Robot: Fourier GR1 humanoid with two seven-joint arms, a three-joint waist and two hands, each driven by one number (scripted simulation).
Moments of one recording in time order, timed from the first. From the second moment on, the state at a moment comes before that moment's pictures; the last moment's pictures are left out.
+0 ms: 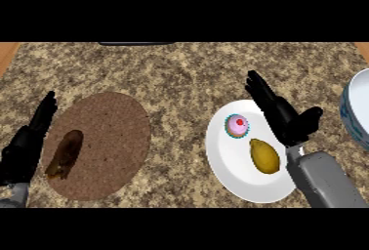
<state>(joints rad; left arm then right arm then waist) -0.03 0.57 -0.17 -1.61 0.09 0.30 0.07 -0.36 -0.31 0.28 -1.36 -0.32 -0.01 -0.03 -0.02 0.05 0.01</state>
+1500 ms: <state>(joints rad) -0.17 0.31 -0.35 -1.56 0.20 0.05 0.03 -0.33 -0.78 0.45 -1.64 0.14 0.24 0.50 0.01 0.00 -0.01</state>
